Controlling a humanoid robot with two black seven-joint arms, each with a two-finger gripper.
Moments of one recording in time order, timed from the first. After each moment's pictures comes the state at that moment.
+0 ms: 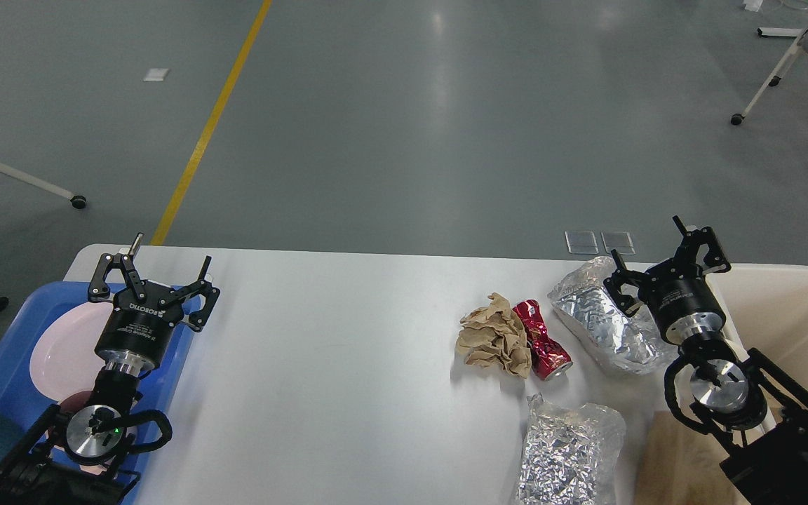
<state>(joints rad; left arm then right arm) -0.30 0.13 -1.42 -0.73 0.09 -0.66 -0.11 0.32 -0.32 1.06 0.98 -0.05 0.12 0.27</state>
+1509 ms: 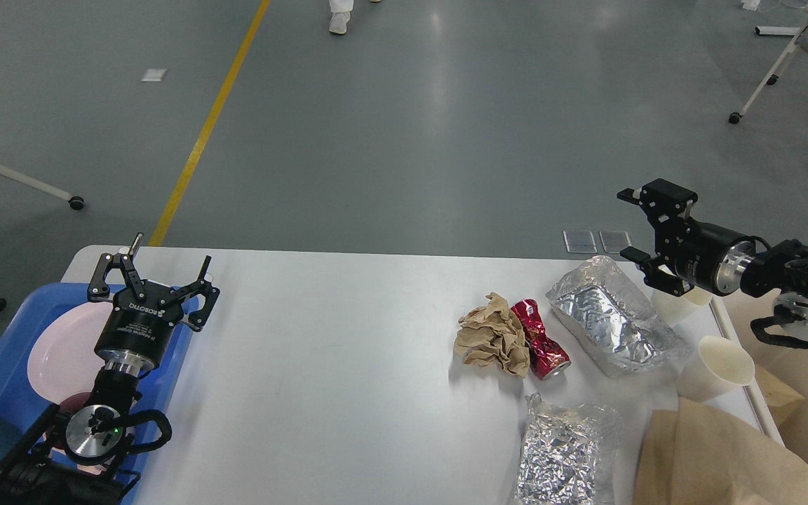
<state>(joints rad) -0.30 0.13 -1.42 -0.73 0.09 -0.66 -0.11 1.14 -0.74 -0.33 0.99 -0.04 0.22 0.27</state>
